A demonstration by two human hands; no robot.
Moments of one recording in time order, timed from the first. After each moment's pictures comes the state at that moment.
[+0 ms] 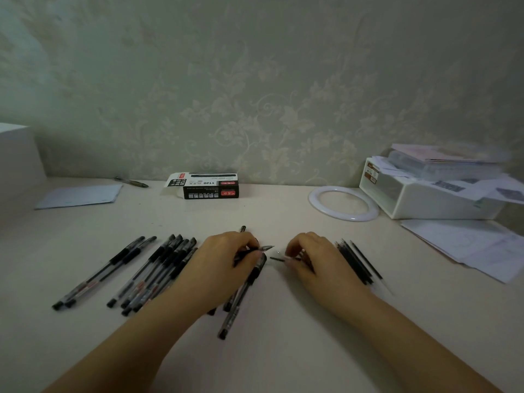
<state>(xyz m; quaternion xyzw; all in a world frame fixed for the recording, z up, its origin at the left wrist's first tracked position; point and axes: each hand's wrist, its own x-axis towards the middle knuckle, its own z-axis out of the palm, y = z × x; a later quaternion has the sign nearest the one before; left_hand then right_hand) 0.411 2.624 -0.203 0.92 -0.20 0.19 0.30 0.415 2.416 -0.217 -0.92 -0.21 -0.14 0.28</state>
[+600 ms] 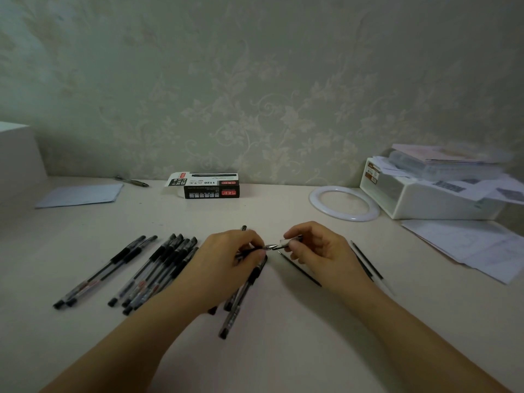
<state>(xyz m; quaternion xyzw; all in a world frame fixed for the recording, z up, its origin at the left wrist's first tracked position) 0.407 2.622 -0.197 0.91 -0.20 0.18 0.32 0.420 2.417 -0.212 -0.78 -0.19 -0.09 0.59</state>
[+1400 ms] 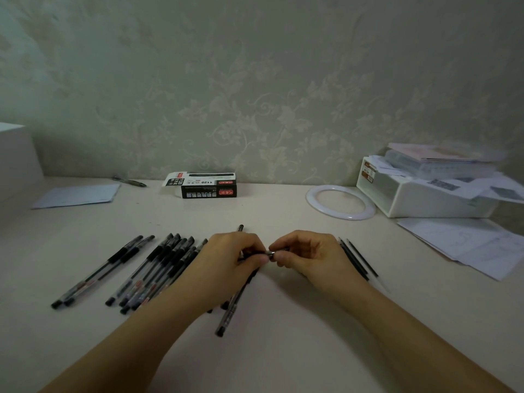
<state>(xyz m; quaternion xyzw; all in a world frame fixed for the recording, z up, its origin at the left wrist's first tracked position) 0.401 2.616 -0.190 0.91 -0.22 0.14 0.32 0.416 2.421 -0.208 -0.76 -0.22 -0.03 0.61</state>
